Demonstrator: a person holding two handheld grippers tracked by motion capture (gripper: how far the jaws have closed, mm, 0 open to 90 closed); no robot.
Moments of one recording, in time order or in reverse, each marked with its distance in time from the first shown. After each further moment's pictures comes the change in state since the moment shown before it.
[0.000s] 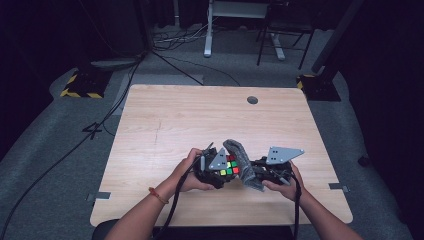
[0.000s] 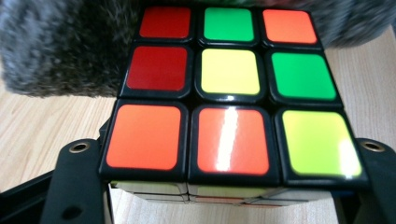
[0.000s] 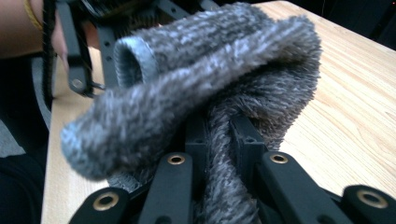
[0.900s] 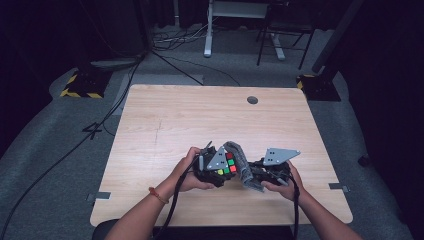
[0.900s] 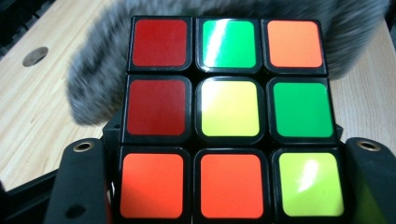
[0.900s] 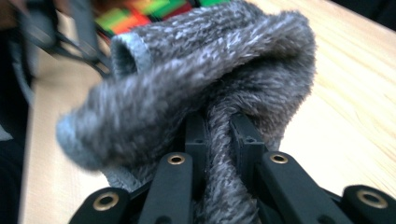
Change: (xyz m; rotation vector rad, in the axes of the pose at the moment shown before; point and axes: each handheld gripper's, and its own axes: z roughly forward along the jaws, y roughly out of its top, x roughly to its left) left arm 0.000 0.003 -0.008 -0.051 0.013 0.004; right arm 0.000 -0.005 0.005 0.059 -0.032 -0.023
